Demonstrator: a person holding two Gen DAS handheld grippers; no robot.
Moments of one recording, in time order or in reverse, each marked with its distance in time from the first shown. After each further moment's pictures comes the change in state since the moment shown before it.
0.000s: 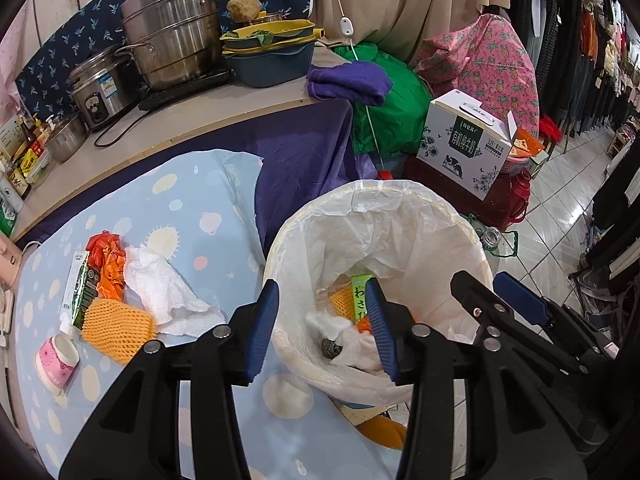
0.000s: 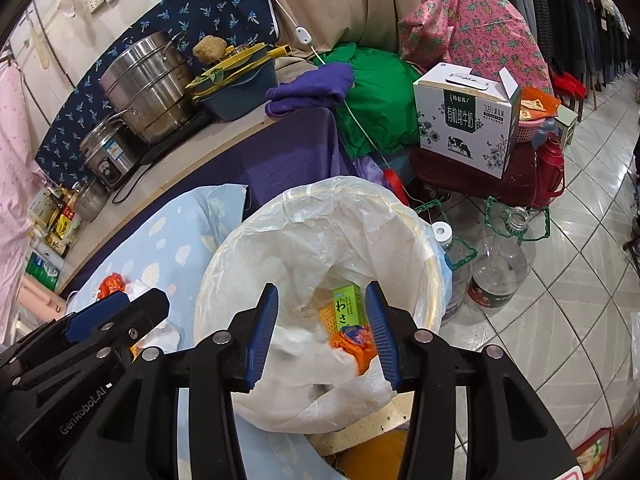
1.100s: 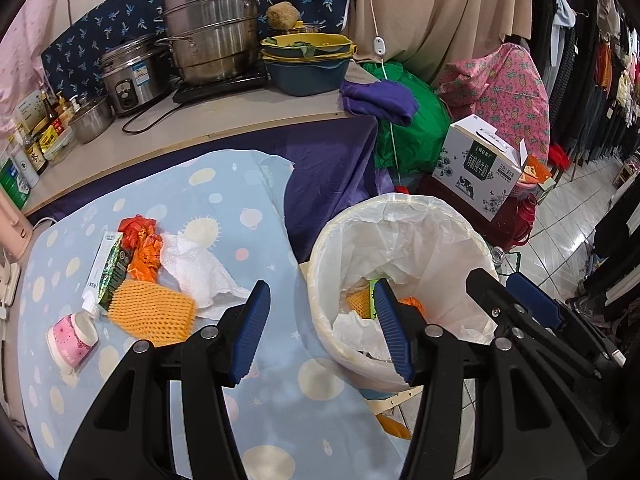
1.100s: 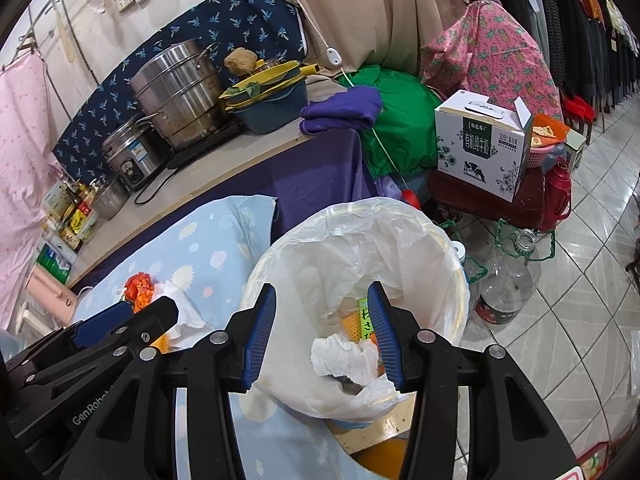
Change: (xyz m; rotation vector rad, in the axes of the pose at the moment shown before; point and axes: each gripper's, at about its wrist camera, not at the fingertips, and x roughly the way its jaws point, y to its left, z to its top) left arm -0.038 0.045 -0.010 -0.094 -0.041 0.014; right arm -0.036 0.047 -0.006 -0.063 -0.055 0.032
